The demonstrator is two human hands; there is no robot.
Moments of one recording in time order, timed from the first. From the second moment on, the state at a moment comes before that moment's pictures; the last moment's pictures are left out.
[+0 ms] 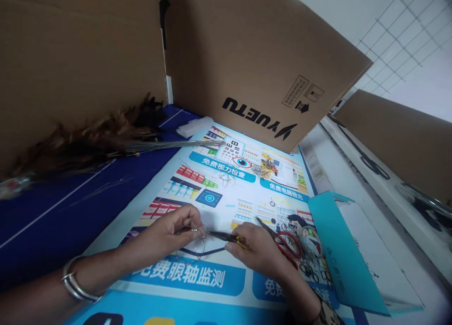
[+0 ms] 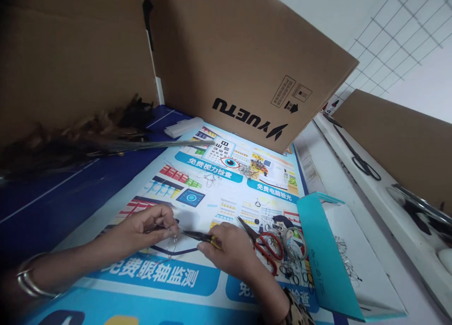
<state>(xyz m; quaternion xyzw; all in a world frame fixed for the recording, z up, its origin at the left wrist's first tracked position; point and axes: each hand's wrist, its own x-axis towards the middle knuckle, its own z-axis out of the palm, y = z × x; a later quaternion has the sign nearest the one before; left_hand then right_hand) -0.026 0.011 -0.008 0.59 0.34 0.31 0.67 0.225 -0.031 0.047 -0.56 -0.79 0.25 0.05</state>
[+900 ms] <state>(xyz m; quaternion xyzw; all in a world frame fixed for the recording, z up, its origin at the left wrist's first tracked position) -0.021 0.010 -0.003 0.55 0.40 0.33 0.65 0.215 -0.035 0.021 -0.59 -0.74 0.26 0.20</state>
